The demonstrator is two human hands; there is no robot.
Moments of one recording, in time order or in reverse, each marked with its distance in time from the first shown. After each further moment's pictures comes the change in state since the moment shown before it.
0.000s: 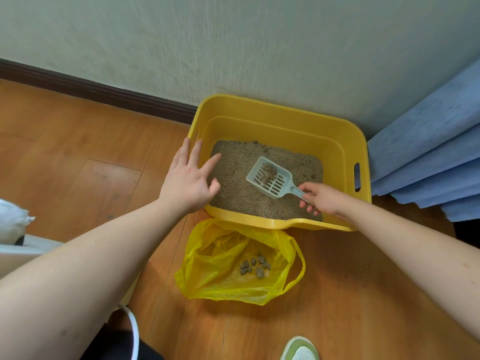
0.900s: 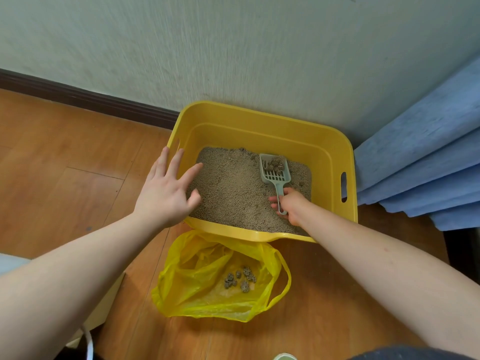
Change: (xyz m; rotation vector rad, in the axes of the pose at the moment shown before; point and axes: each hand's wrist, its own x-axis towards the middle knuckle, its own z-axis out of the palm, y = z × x) left_hand 0.002 0.000 0.002 0.001 0.004 -0.005; right_hand 0.061 -0.010 0.038 0.711 0.228 0.355
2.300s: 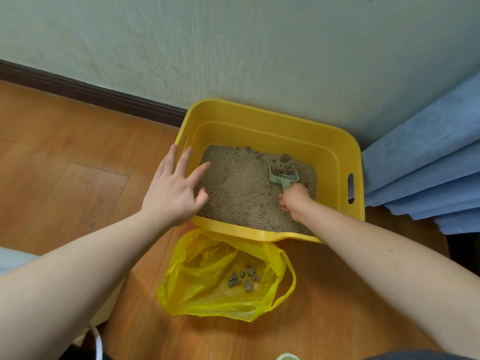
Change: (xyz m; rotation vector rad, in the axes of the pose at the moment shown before) left_hand 0.000 0.001 -0.002 0.010 -0.002 0.018; right_hand -0.010 -0.019 0.007 -0.159 0.055 -0.015
